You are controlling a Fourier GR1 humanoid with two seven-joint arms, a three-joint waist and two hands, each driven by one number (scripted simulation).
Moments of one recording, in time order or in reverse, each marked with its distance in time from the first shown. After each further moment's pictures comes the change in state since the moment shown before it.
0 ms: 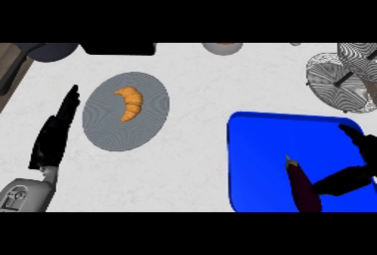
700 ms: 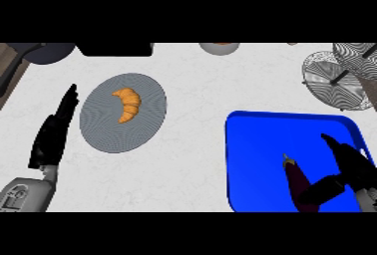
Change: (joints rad) left arm -0.002 -0.027 0.039 0.008 -0.034 -0.018 0.001; right arm -0.003 0.077 0.107 0.025 0.129 0.030 0.026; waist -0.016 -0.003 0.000
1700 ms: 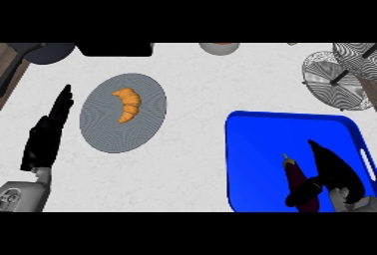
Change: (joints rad) left arm 0.024 -0.012 0.052 -0.039 -0.022 -0.050 0.020; right arm 0.007 0.145 0.025 0.108 0.170 0.049 -0.001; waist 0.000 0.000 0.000
